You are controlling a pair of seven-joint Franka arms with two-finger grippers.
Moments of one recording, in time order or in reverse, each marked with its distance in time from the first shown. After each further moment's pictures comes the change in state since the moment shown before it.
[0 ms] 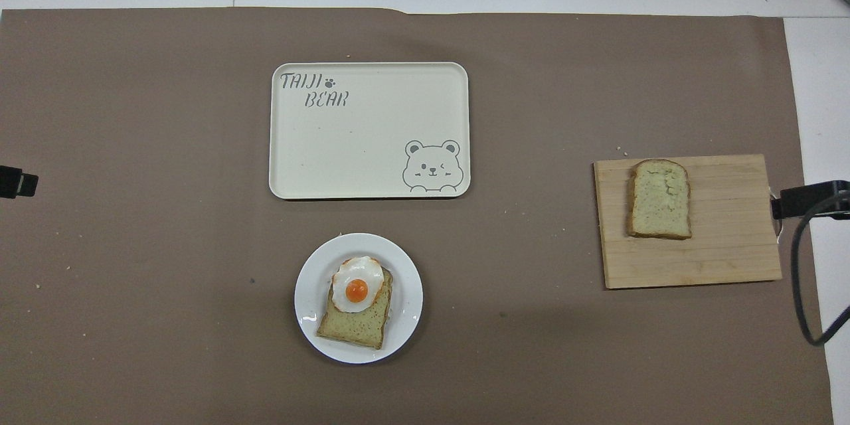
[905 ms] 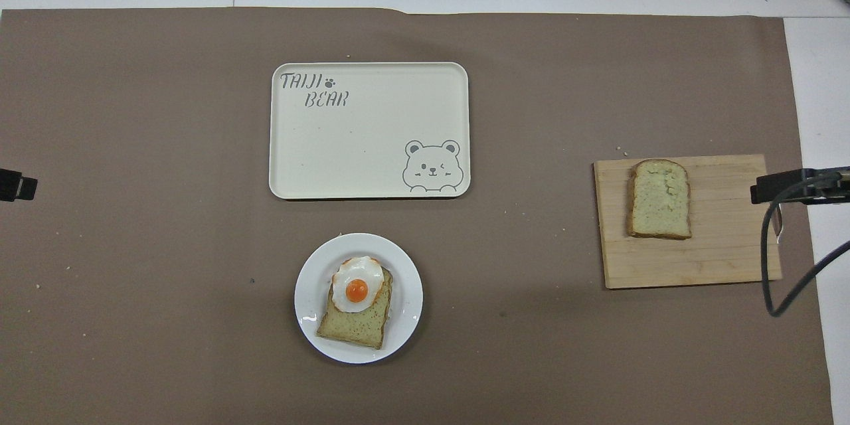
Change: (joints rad) left arm 0.000 0.000 0.001 0.000 0.000 -0.006 0.000; right arm -0.008 0.017 0.000 -0.083 0.000 0.136 0.000
